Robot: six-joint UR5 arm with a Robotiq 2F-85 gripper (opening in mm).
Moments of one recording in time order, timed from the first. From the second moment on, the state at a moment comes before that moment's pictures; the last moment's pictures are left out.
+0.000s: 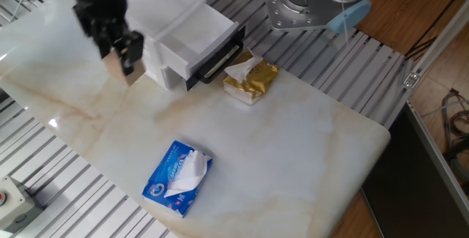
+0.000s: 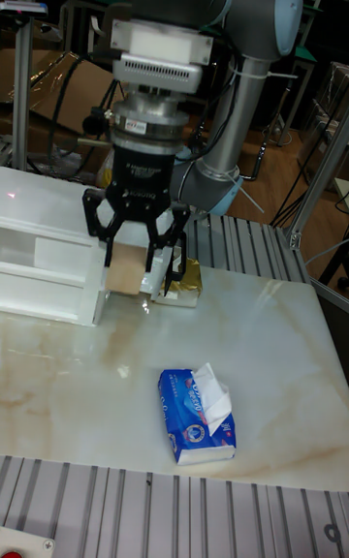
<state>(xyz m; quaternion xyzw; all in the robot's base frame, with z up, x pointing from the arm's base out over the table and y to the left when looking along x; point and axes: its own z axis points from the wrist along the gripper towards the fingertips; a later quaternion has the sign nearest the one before) 0.590 -0.061 0.245 0.00 0.99 0.03 0.10</state>
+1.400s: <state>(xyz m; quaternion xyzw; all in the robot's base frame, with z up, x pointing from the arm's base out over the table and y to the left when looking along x) 0.505 -0.039 0.251 0.05 0.99 0.04 0.11</state>
